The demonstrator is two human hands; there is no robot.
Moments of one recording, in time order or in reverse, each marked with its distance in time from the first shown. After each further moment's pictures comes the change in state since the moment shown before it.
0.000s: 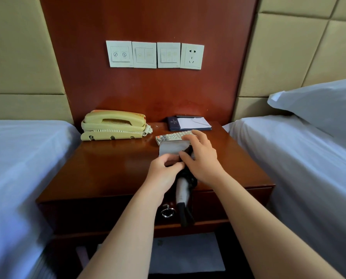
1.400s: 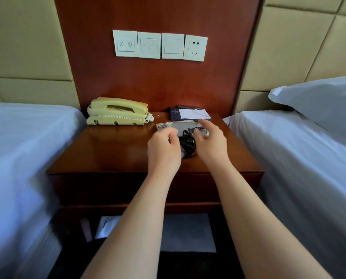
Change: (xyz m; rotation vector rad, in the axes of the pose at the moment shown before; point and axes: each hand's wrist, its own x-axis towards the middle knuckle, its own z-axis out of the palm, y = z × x) left_hand -0.035 0.021 0.019 0.389 0.397 0.354; right_hand -0.025 -0.014 -0.028 0.335 0.228 0.266
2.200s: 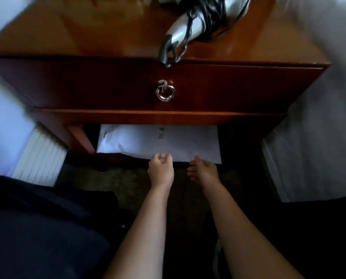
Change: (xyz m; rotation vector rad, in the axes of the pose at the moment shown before) left_hand -0.156 -0.200 0.070 -0.118 -0.119 -0.954; right_hand -0.182 0.207 0.089 0.287 -0.279 1.117
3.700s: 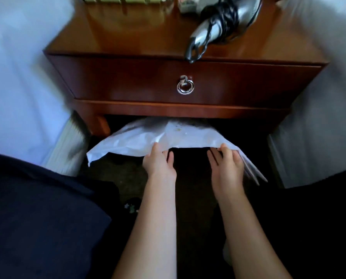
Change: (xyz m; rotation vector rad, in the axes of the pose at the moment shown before) left_hand -0.041 0.023 -0.059 -0.972 0.030 -0.296; right_hand -0.104 -0.012 -0.005 0.668 0.012 -0.329
